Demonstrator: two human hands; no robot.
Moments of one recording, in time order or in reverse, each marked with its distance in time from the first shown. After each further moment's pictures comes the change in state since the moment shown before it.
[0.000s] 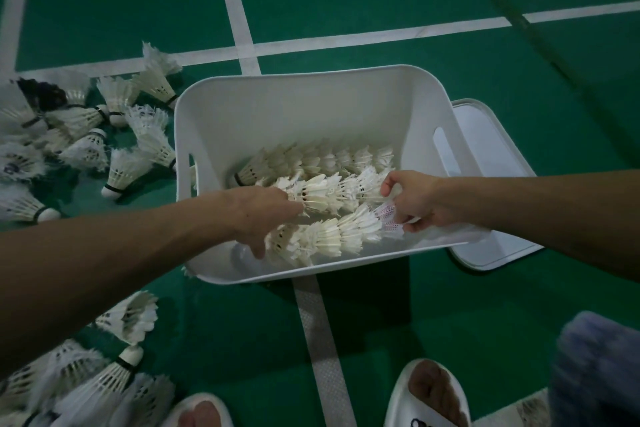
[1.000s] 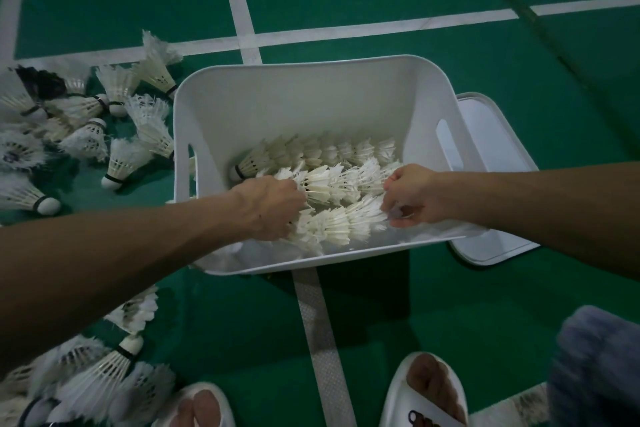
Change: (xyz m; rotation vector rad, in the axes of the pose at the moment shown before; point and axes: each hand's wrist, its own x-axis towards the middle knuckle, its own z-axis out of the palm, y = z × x) left_hand 0.012 0.014 0.006 0.081 0.188 -0.101; right_hand -0.002 -0.008 0.006 0.204 0.022 0.092
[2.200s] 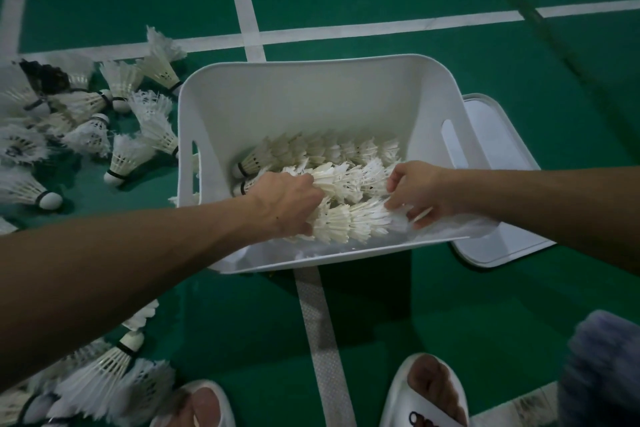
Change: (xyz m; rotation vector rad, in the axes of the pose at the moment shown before) left_hand 0.008 0.010 0.000 0.084 0.095 -0.049; right_hand 0.002 0.001 -0.009 -0.267 -0.009 -0.100
